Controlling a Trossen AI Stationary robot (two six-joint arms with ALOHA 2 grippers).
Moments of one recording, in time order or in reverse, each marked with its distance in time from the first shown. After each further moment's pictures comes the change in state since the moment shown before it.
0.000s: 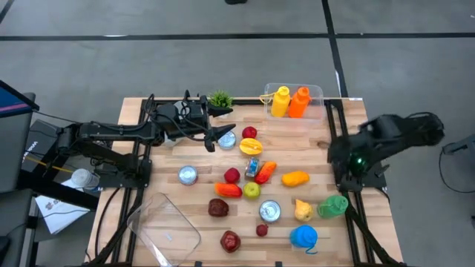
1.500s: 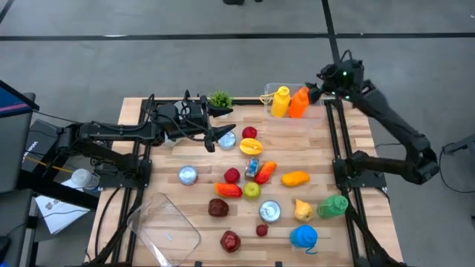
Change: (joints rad) left arm -0.007 0.017 0.001 0.027 0.000 -0.005; right arm -1.308 0.035 -0.241 0.969 0.303 -0.875
